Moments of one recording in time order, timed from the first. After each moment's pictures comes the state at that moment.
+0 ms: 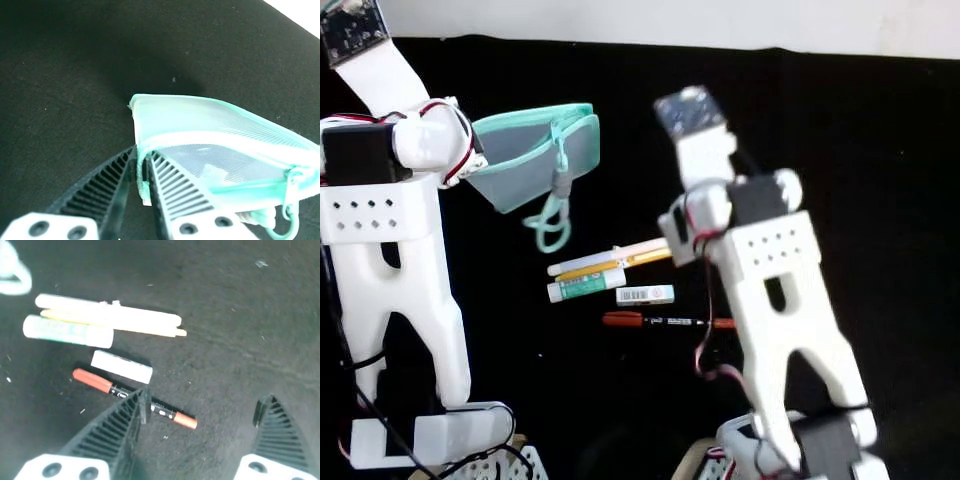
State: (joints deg) left arm -10.3 -8.3 -25.9 100.1 24.8; right arm -22.7 -20.0 10.7 83.4 9.8
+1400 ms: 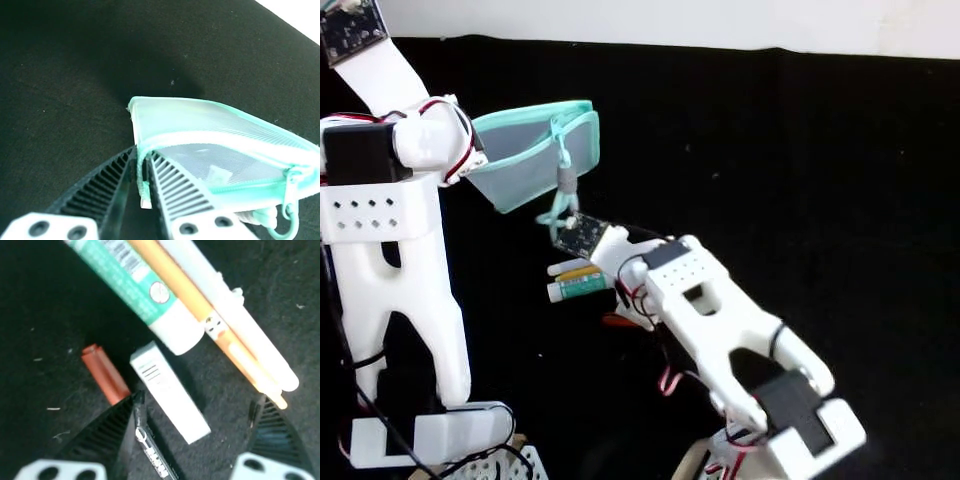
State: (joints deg) left arm -10.3 -8.3 -25.9 99.3 25.4; right arm -35.1 -3.8 36.7 51.0 35.0
